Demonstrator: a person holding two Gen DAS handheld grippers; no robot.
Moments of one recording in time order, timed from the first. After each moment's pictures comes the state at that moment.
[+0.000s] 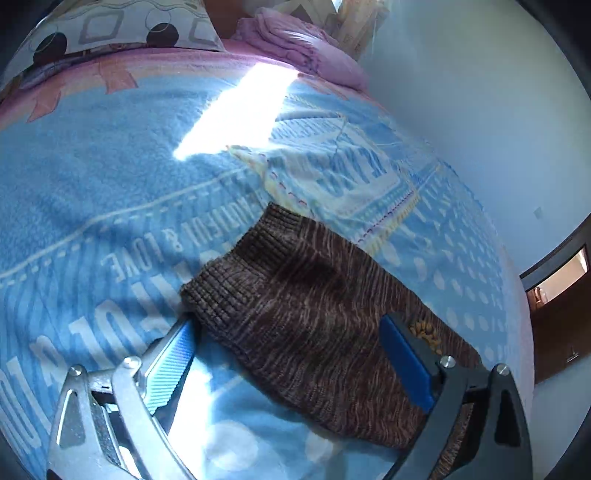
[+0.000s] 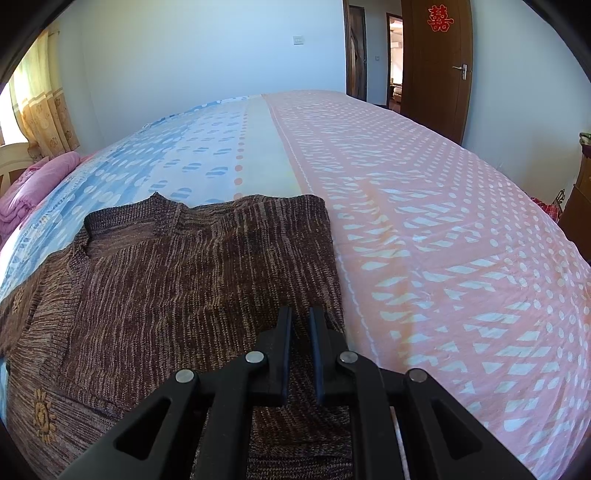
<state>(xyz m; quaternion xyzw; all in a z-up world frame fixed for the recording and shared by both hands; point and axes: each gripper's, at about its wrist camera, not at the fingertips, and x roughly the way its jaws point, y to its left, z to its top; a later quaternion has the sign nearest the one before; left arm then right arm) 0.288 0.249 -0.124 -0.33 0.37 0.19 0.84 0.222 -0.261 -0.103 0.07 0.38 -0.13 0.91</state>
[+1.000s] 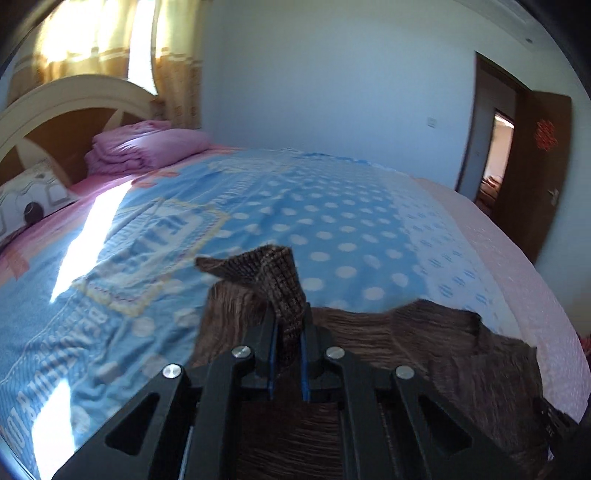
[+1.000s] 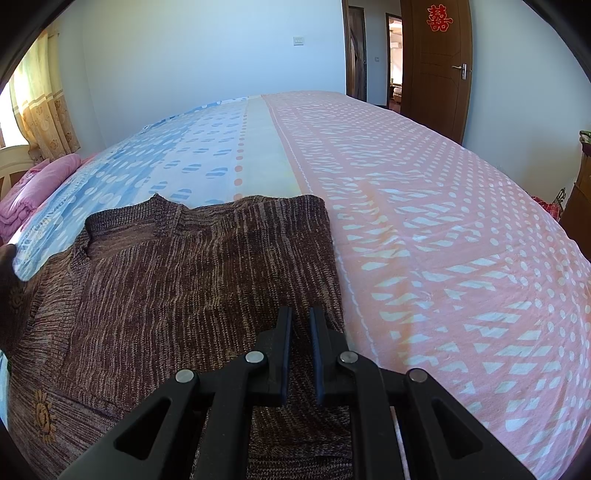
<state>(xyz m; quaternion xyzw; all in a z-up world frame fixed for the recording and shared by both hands) 0.304 0.019 -0.042 -0.06 0.29 0.03 0.96 0.223 -0.262 -0.103 0.07 0.38 -0.13 0.91</state>
